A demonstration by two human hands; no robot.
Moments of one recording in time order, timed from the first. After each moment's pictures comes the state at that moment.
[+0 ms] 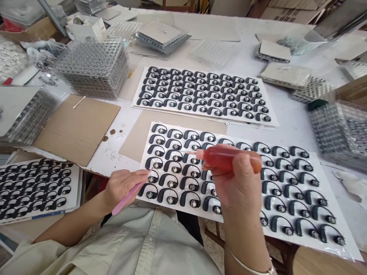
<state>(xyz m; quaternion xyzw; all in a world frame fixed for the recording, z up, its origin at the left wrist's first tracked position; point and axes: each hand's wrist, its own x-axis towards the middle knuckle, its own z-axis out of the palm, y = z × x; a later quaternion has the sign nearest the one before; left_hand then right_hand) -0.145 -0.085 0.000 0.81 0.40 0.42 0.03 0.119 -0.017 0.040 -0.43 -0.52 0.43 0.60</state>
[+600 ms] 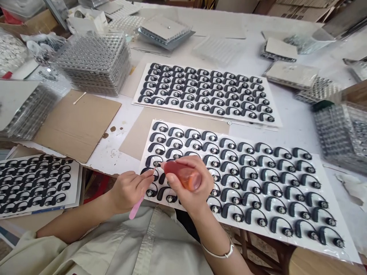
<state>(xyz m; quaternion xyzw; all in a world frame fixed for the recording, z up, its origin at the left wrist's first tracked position) -0.128 -0.089 0.003 0.86 0.40 0.29 -0.11 0.059 -0.047 0.014 -0.45 -0.65 0.24 0.56</state>
